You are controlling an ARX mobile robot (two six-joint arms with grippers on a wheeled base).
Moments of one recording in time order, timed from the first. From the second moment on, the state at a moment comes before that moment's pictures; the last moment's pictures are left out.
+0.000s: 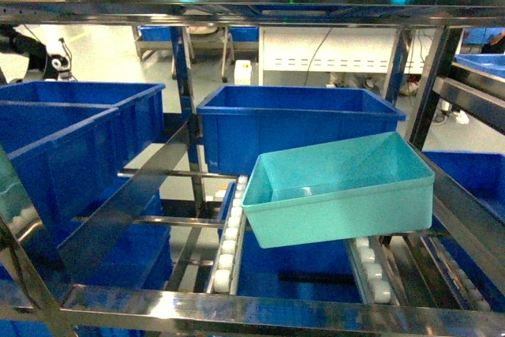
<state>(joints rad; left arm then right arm) 0.00 0.01 0.02 0.00 0.00 -0.01 0.00 0.00 0.01 -0.01 0.00 -0.01</state>
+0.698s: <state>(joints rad) 0.00 0.01 0.02 0.00 0.00 -0.01 0.00 0.00 0.01 0.00 0.00 -0.01</state>
